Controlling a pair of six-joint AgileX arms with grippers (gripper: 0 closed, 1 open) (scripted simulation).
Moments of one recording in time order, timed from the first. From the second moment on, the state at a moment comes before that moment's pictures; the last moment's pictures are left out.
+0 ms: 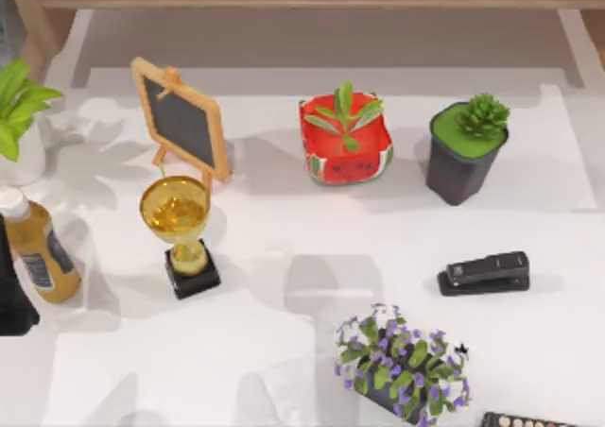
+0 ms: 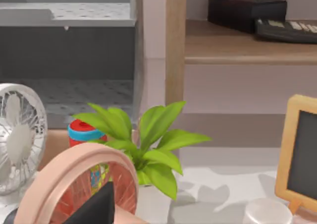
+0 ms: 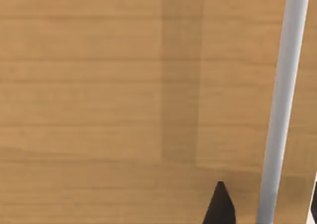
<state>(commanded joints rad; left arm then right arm) 0.00 0.00 0.00 0.00 0.00 0.00 -0.69 2.06 0.51 1.56 -0.66 -1.55</state>
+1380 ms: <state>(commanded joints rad) 0.00 0.00 0.00 0.00 0.00 0.00 -0.57 2.15 0.73 1.42 -0.54 -1.55</state>
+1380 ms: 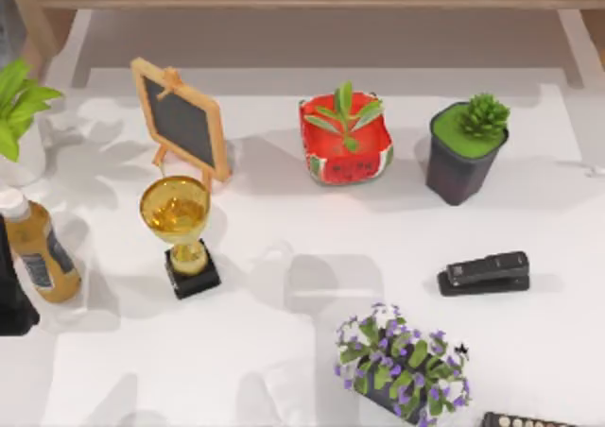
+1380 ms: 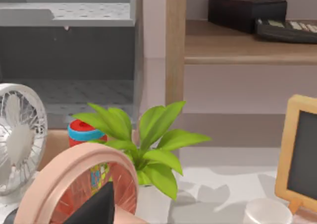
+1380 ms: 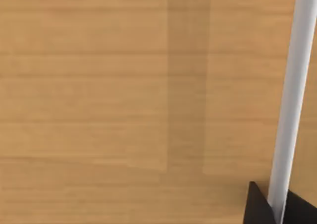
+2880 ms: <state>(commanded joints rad) 0.00 0.00 0.00 0.00 0.00 0.00 -0.44 2.37 1.26 1.11 -0.39 -1.55</state>
